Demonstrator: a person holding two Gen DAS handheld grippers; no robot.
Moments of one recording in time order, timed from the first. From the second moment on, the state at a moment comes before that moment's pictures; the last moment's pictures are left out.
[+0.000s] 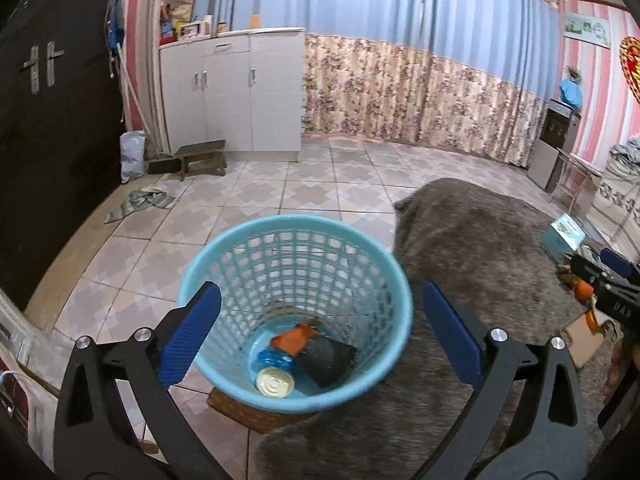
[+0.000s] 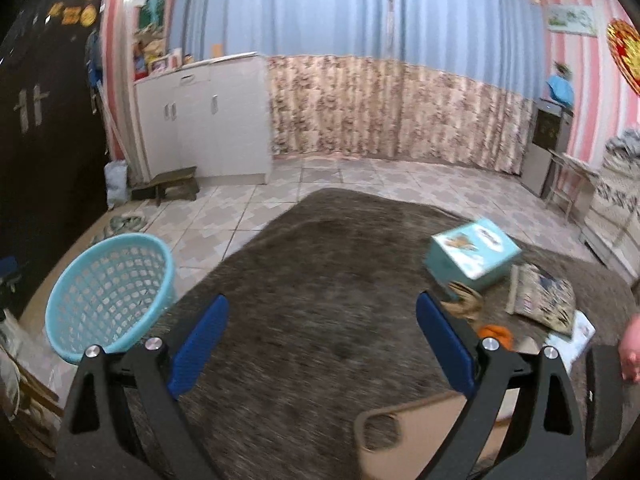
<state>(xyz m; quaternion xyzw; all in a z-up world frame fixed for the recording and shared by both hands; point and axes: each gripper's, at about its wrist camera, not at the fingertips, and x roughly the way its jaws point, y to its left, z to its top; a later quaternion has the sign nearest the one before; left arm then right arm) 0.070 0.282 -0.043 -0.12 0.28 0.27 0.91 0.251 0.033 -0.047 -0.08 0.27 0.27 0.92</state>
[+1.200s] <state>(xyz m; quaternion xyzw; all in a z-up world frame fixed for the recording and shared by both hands) 0.231 0.065 -0.059 -0.03 0.31 0.10 0.94 0.325 -0.219 -0.103 -0.04 0.31 0.08 0.95</state>
